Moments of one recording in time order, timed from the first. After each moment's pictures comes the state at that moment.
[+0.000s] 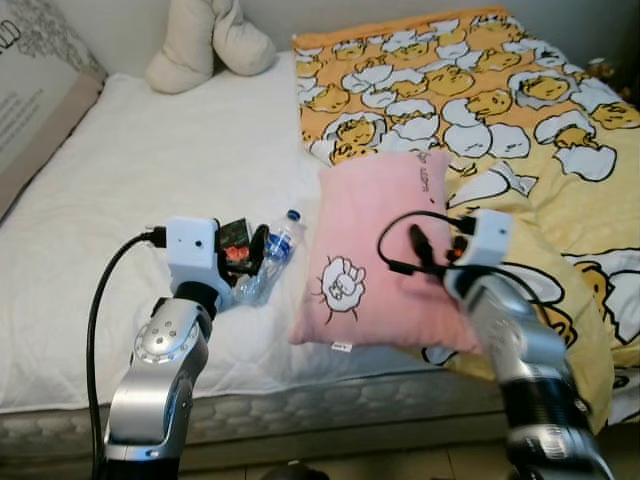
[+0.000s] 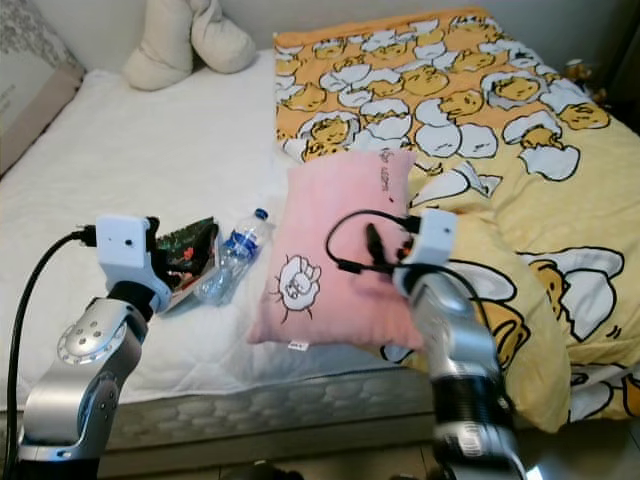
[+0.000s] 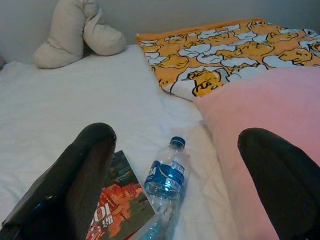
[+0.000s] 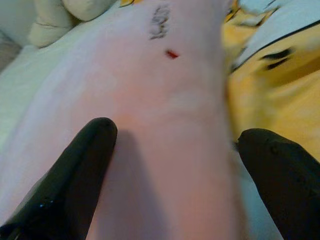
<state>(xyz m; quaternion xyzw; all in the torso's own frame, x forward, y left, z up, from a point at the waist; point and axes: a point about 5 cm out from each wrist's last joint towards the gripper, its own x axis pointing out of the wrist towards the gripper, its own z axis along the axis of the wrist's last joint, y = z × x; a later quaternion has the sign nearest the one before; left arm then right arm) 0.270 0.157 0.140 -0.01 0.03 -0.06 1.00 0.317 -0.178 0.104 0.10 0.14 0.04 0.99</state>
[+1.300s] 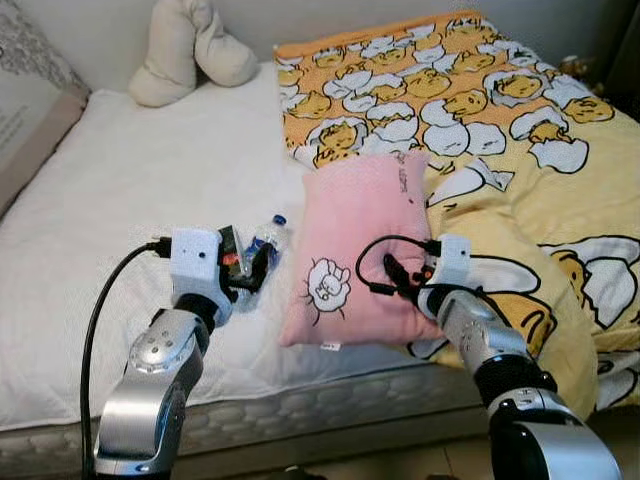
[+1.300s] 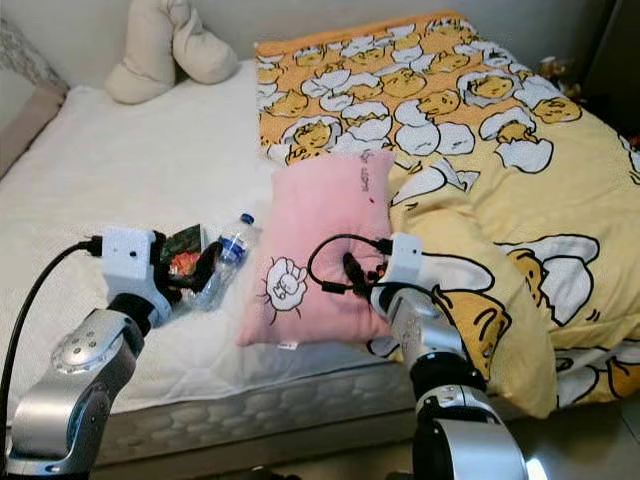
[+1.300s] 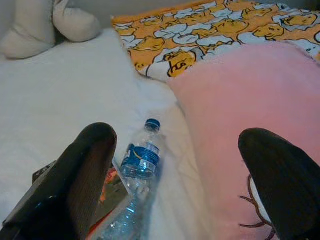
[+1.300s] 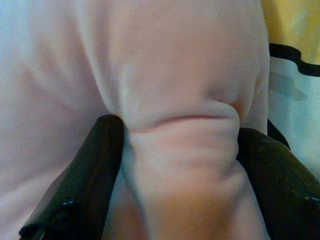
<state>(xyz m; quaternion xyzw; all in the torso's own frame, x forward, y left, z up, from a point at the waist) 0.261 0.156 0.133 0.00 0.07 -0.09 0.99 0.334 -0.149 0.047 0.16 0.24 0.10 0.95</state>
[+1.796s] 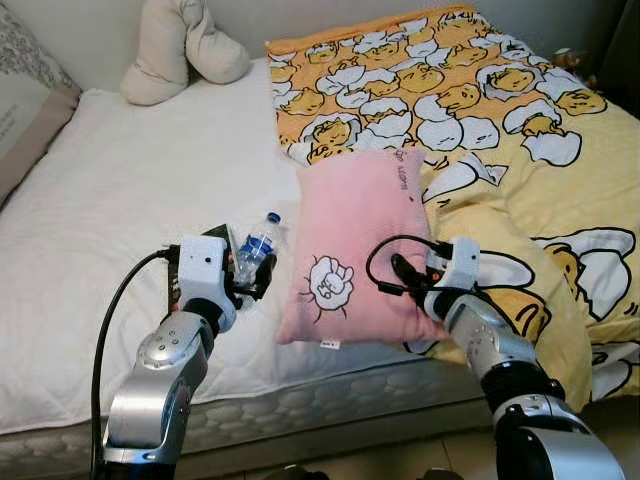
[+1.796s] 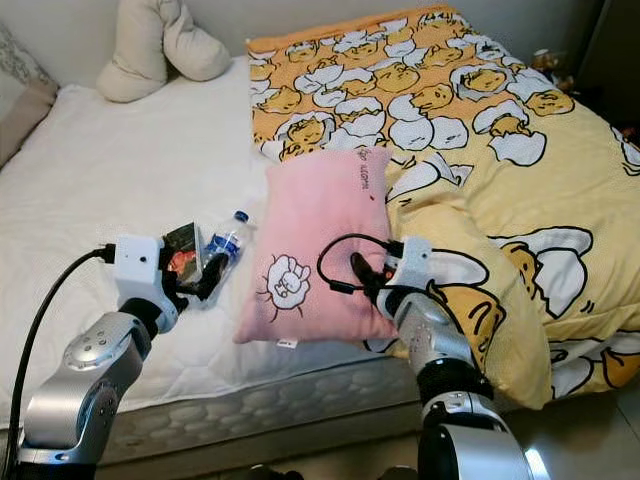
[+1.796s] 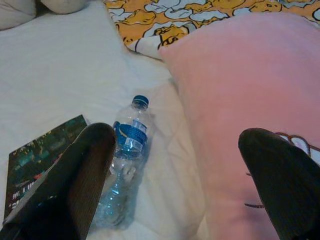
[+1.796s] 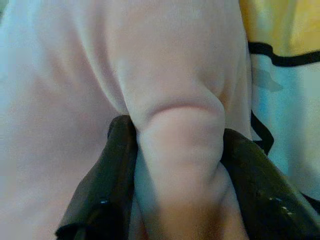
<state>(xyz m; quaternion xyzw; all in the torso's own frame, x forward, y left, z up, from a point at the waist) 0.268 0.156 0.116 -0.02 0.11 -0.10 0.99 0.329 -0.158 0.047 0.20 0.22 0.11 0.95</state>
